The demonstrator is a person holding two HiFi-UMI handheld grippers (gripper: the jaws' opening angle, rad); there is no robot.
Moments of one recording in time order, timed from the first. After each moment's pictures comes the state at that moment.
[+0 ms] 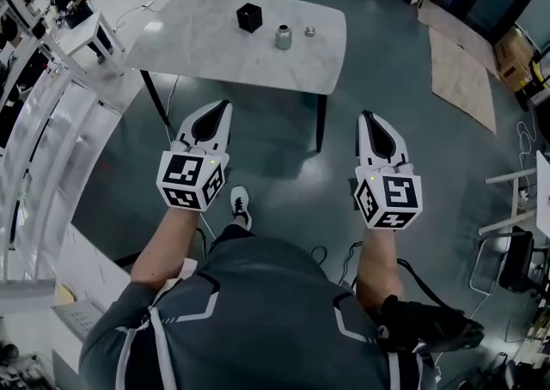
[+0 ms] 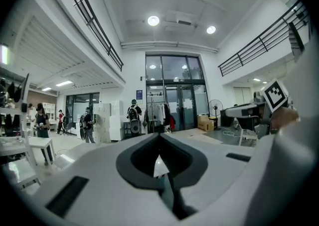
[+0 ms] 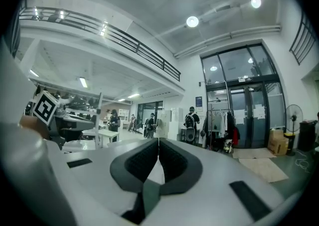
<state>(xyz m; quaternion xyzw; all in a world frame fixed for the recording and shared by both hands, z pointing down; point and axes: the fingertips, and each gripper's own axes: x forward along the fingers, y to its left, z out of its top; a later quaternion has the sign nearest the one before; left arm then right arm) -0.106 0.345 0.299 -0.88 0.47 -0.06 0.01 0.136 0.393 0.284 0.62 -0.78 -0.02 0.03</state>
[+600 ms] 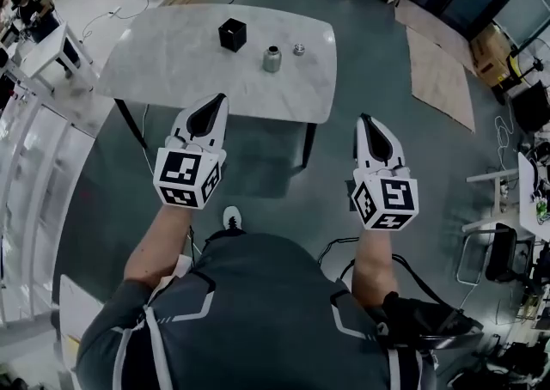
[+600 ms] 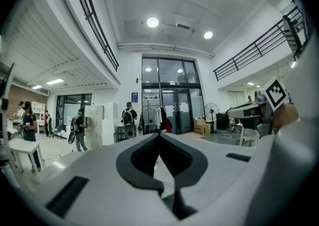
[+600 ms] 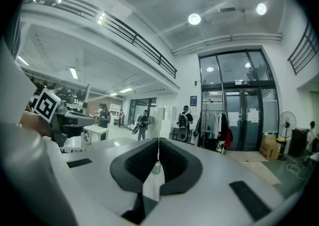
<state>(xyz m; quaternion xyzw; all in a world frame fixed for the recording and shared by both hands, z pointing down) -0.129 0.174 0.293 -0.90 0.43 -0.04 0.03 0.110 0.248 0.279 0.66 -0.75 -0.02 0.06</state>
